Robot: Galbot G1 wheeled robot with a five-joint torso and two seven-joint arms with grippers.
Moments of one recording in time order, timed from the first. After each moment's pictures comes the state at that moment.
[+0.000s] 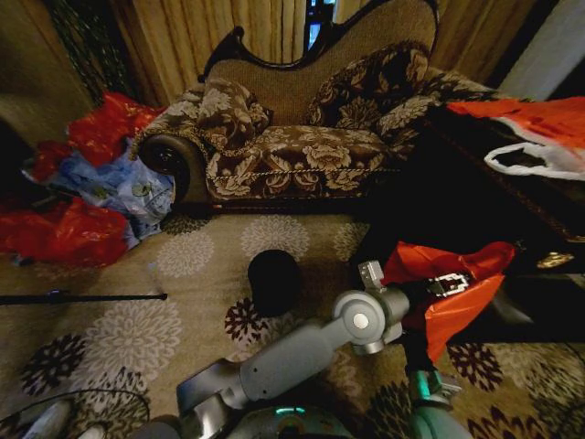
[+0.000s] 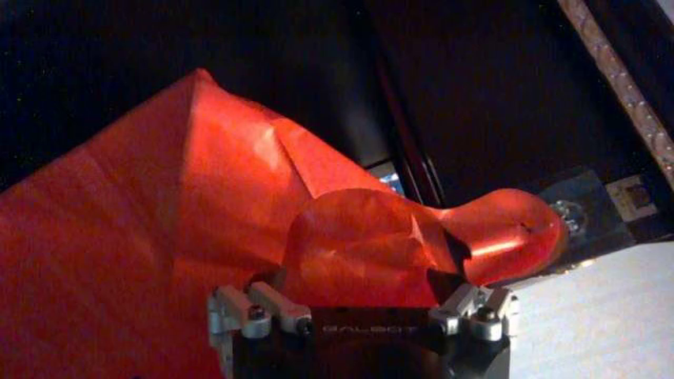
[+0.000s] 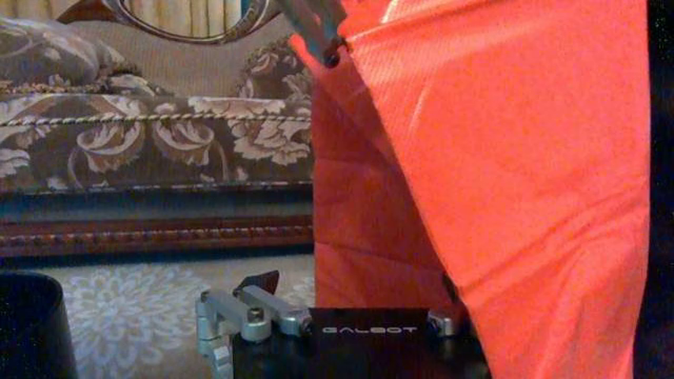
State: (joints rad) left arm 0.54 -1.61 0.51 -1.81 -1.54 0.25 -0.52; right arm -1.73 1.49 0.65 2.11 0.14 0.10 0.11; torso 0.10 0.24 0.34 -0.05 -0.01
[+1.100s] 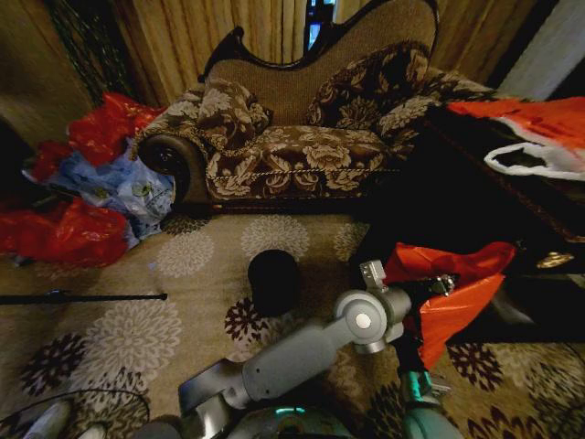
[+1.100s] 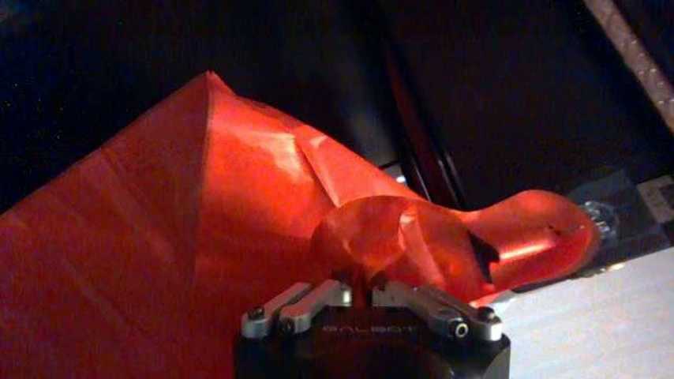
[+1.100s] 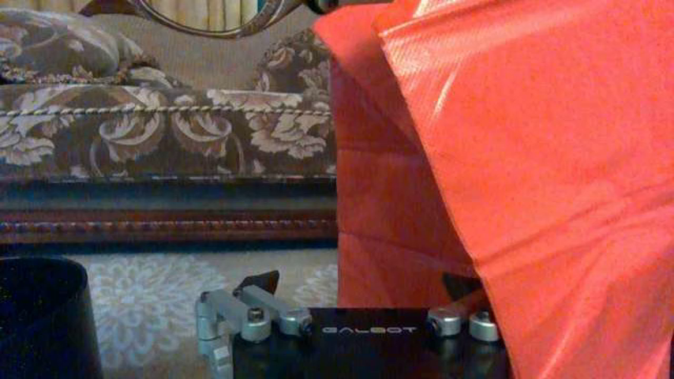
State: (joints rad) left arm 0.54 -1.61 0.51 -1.77 -1.51 0.25 -0.49; right arm -1.73 1.48 0.62 2.10 0.11 0.10 0.11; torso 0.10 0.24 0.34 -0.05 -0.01
